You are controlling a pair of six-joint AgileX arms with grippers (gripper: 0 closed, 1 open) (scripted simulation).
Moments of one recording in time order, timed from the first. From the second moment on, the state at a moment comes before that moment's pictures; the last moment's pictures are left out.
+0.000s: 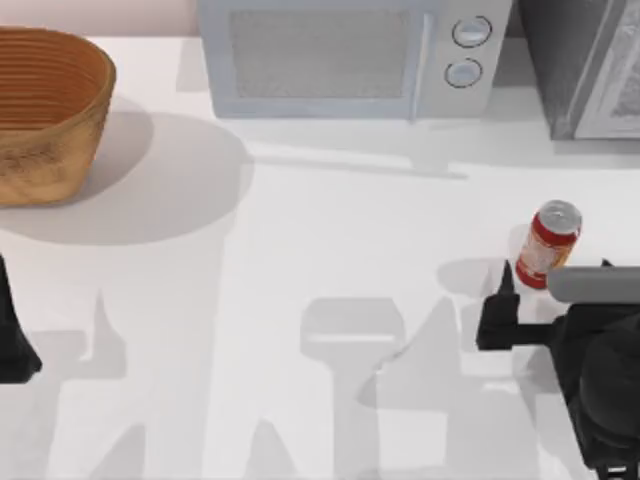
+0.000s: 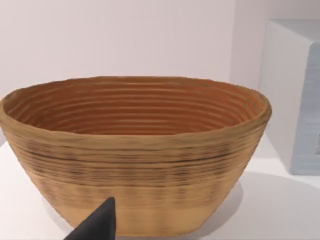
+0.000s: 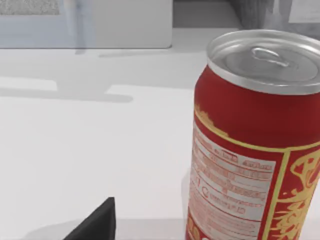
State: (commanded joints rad) left arm 0.00 0.00 0.00 0.00 0.00 0.00; right arm 0.58 2.15 0.24 1.67 0.59 0.15
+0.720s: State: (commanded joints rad) left arm 0.00 0.00 0.00 0.00 0.00 0.00; right arm 0.45 2.23 0.45 1.55 0.47 0.11
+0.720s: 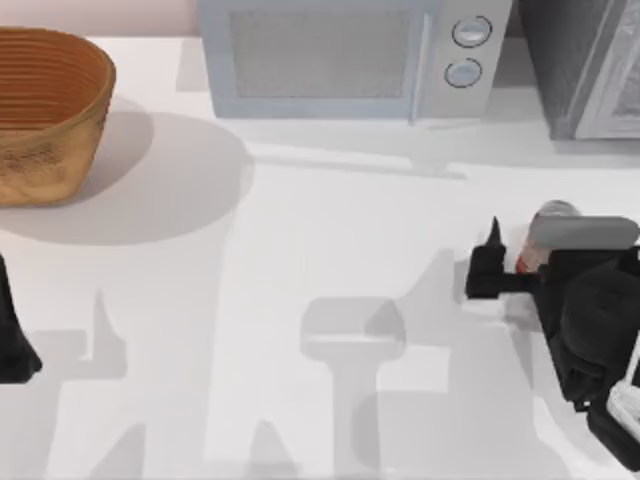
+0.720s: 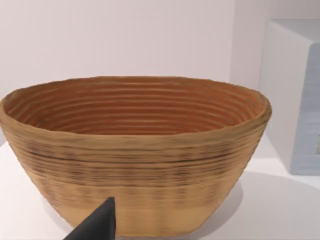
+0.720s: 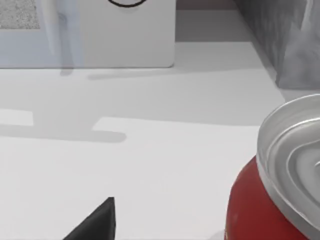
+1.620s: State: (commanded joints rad) left arm 0.00 0.00 0.00 0.00 0.00 0.00; right arm 0.45 2.23 0.45 1.55 0.47 0.11
